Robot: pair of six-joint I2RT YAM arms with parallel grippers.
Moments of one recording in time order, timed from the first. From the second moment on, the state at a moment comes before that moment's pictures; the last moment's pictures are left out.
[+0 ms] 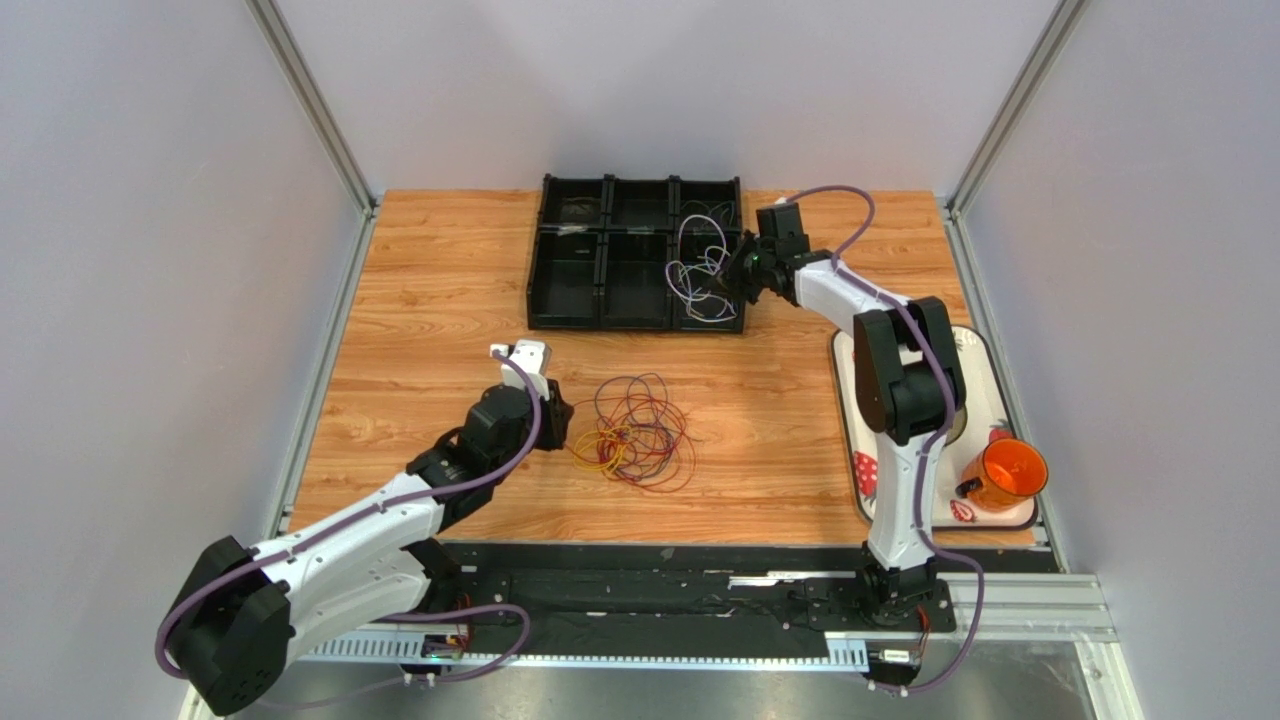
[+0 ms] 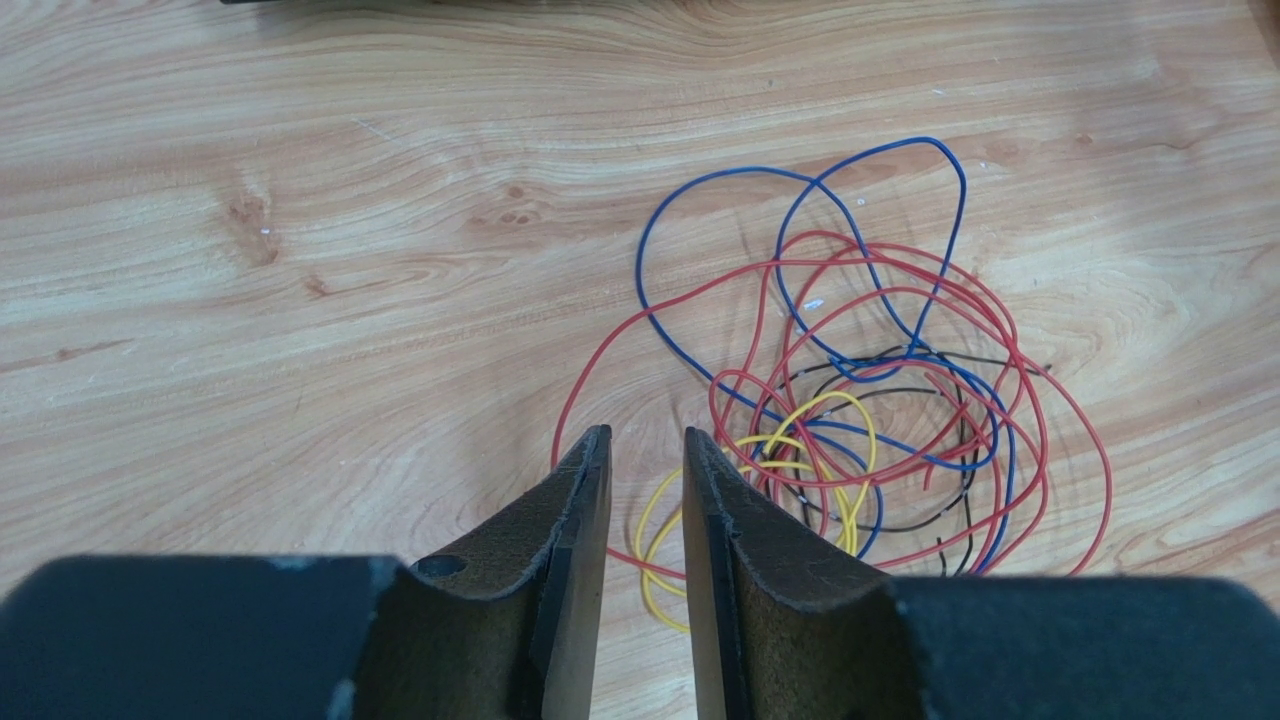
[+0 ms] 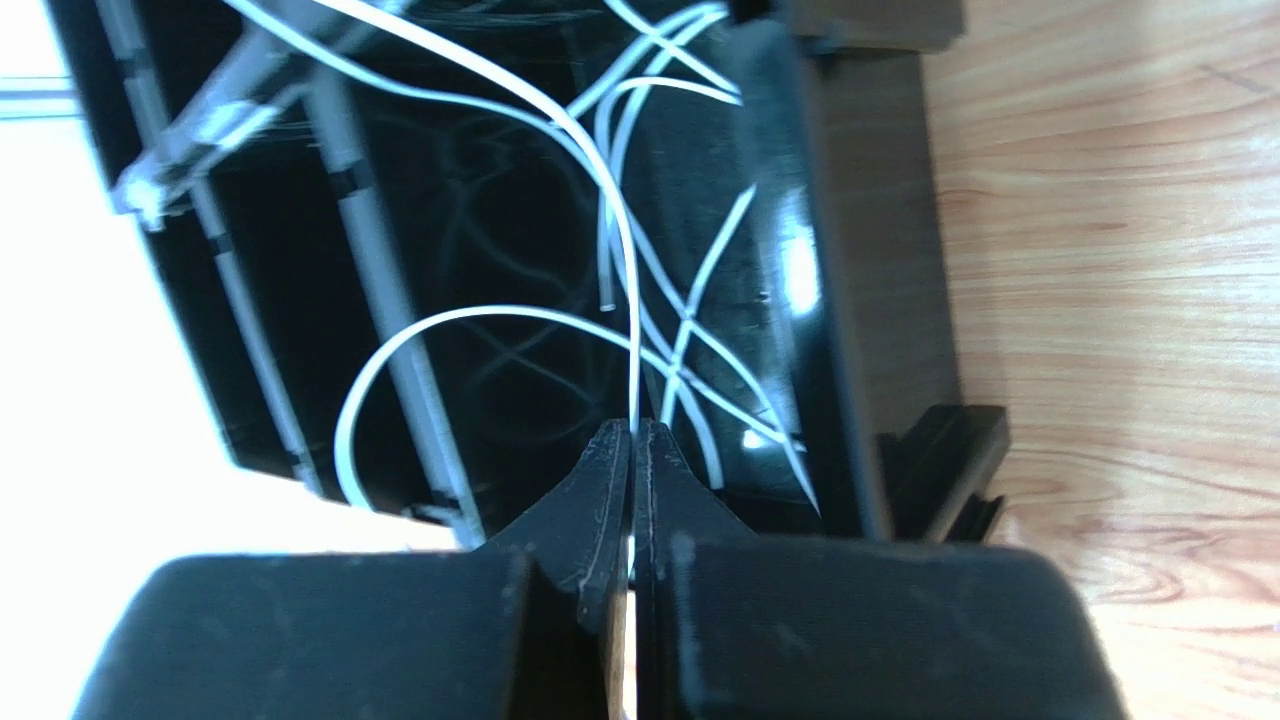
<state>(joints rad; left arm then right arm) -0.69 0.92 0.37 0.10 -0.25 -0.38 0.27 2.09 1.53 -0.18 -0.26 0.87</state>
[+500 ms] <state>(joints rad) -0.69 0.93 0.38 0.10 -0.25 -0.38 0.26 2.11 1.55 -0.22 -0.25 0.87</state>
